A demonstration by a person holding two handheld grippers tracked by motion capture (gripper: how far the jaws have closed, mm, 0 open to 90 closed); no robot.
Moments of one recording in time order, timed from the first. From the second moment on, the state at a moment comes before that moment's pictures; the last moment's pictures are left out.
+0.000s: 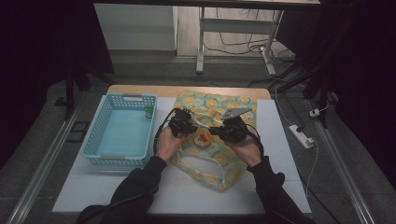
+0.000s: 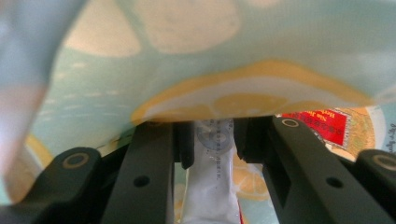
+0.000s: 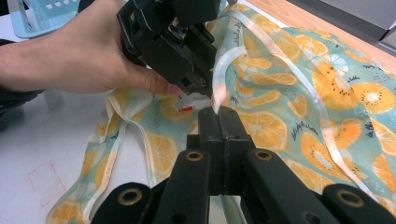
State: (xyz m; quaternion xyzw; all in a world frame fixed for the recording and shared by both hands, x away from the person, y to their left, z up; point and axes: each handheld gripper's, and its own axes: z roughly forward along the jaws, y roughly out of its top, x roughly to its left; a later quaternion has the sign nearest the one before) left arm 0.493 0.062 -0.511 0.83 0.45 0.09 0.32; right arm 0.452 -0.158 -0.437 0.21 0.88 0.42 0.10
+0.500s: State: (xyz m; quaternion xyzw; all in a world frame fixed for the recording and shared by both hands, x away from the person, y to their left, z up) left arm 0.480 0.063 -0.491 0.84 0.42 0.06 0.33; right arm 0.454 -0.162 -0.436 0.21 0.88 0.42 0.10
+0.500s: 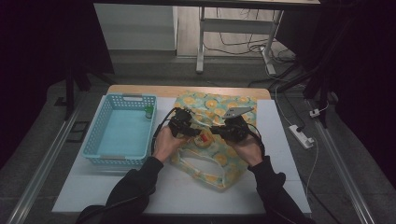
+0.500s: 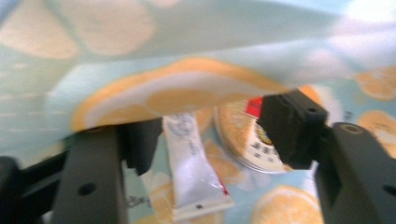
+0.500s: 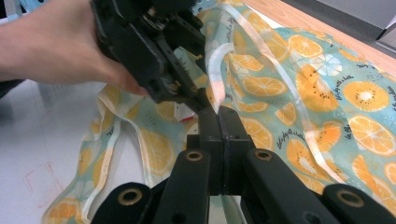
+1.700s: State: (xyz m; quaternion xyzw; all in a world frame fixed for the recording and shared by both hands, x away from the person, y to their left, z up) left arm 0.435 0.126 -0.460 0.84 0.39 0.03 0.38; right arm 0.455 -0.161 -0.440 0.21 0.88 0.42 0.10
